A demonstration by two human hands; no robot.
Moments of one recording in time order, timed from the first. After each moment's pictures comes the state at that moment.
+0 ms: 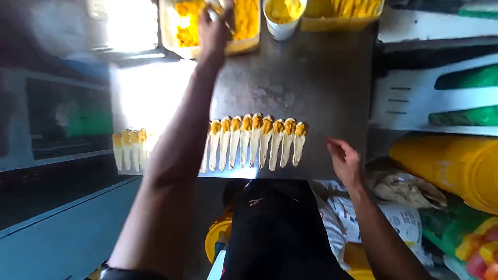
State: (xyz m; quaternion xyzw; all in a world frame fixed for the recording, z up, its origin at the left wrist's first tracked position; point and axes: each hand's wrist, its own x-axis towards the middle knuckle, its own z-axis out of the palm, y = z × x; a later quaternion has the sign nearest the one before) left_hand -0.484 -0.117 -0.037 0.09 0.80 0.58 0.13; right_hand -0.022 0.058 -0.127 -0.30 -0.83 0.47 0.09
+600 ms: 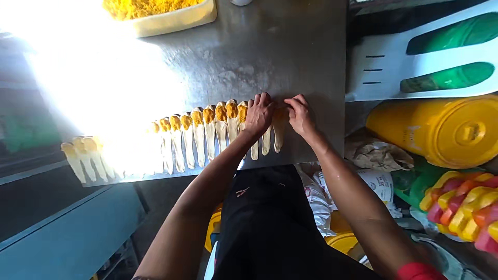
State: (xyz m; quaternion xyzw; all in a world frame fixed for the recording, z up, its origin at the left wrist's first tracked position) left_hand -0.224 -0.073 -0.213 0.46 0.85 0.17 0.17; right_hand -0.106 0.076 -0.202 -0.23 -0.91 0.35 0.00
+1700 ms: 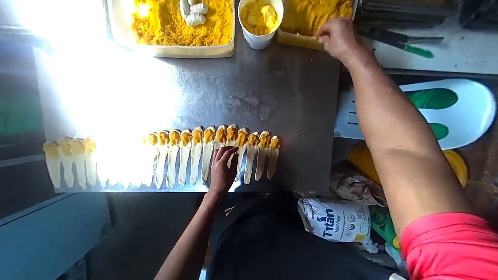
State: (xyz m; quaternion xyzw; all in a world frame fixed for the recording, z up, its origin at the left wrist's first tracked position) left_hand -0.196 -0.202 -0.150 0.19 0.90 0.36 0.16; right_hand -0.372 0.311 -0.112 -0.10 -0.98 0.18 -0.06
